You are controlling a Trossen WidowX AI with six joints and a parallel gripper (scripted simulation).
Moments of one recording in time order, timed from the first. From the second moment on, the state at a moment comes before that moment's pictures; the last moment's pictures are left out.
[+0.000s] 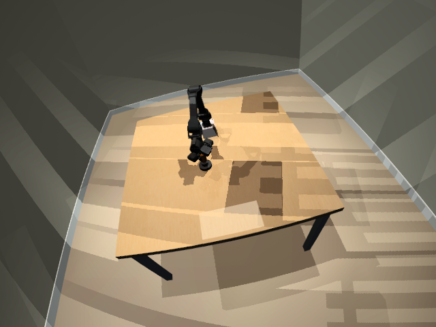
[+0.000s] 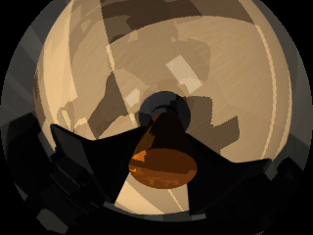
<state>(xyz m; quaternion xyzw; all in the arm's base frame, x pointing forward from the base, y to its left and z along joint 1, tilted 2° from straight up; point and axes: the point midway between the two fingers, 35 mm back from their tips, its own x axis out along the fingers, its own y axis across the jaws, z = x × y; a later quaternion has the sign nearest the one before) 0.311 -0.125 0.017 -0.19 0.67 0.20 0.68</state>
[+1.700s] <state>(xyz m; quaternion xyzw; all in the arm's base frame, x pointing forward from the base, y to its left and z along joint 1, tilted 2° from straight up) 0.312 -0.126 0.020 -0.08 0.70 0.09 0.71</state>
